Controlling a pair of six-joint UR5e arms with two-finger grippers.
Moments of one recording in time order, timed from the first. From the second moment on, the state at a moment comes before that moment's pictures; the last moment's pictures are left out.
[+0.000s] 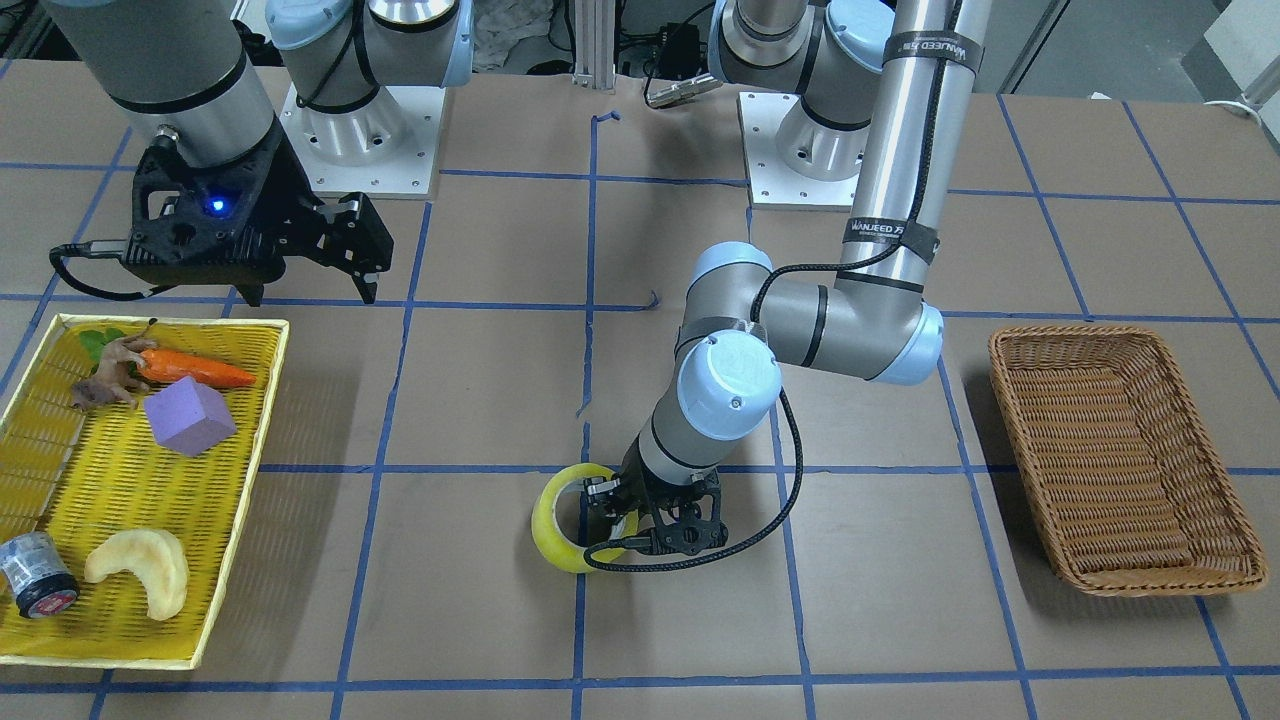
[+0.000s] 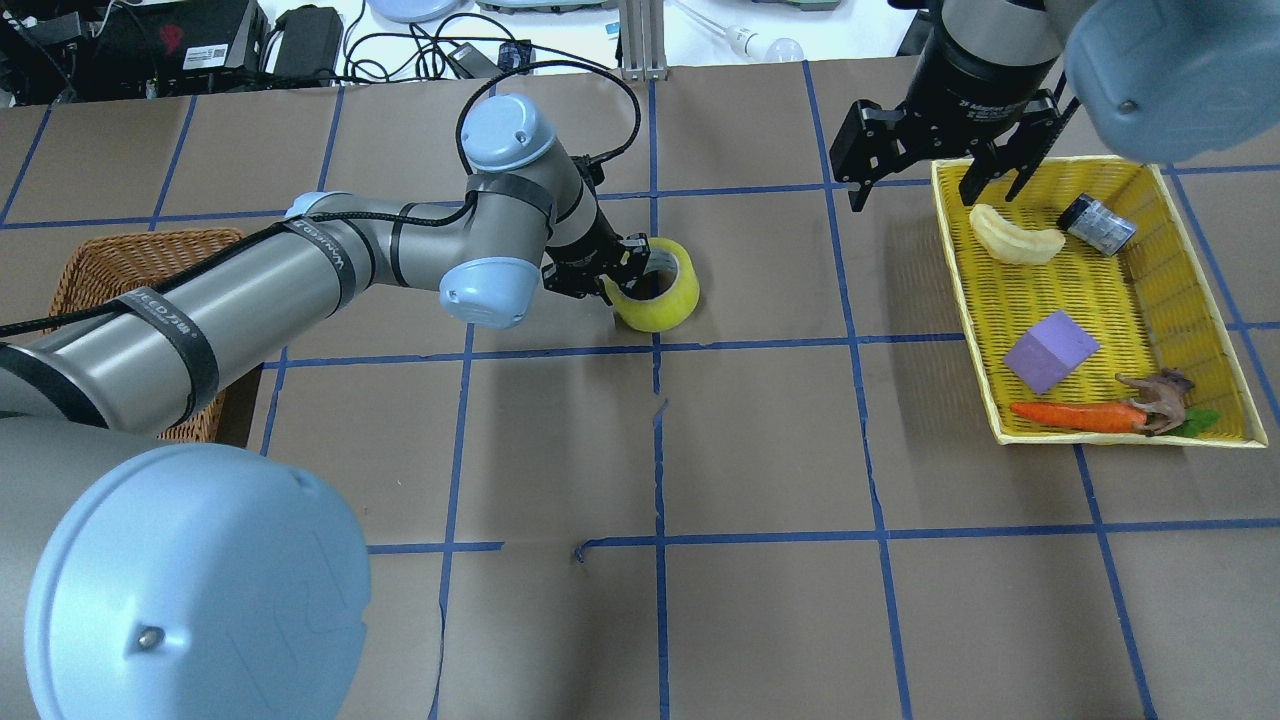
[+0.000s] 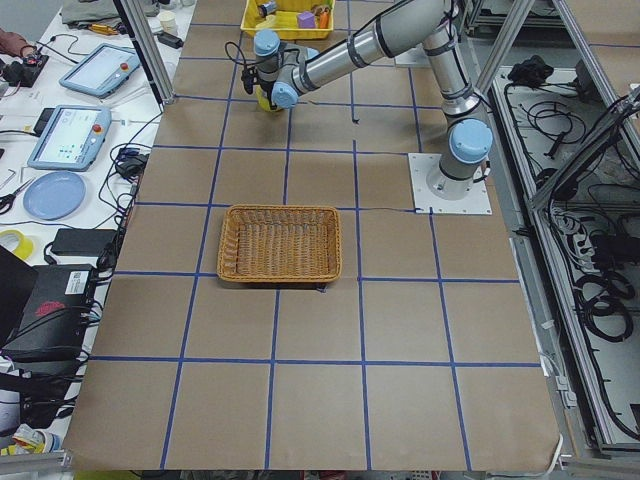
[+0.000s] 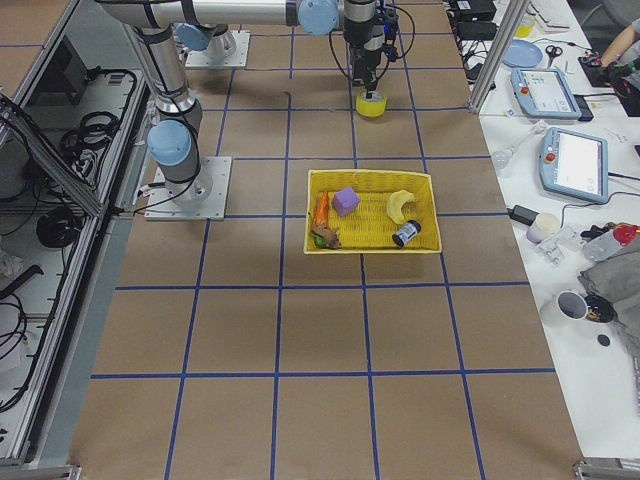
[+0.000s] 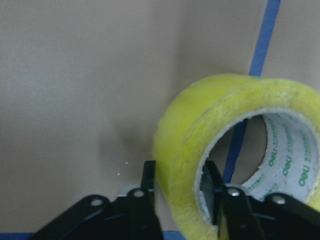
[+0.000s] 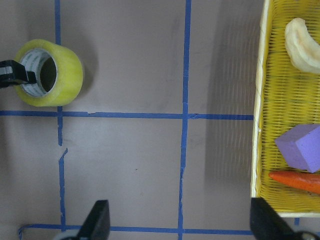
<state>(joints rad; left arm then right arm) -1.78 -2.16 -1.62 -0.83 1.35 -0.41 1.60 -1.50 1.53 -1.63 -1.55 0.00</state>
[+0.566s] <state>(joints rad) -1.60 -2.05 -1.39 -1.23 1.36 -0.26 1.60 -1.50 1.53 -1.63 -1.55 0.00</state>
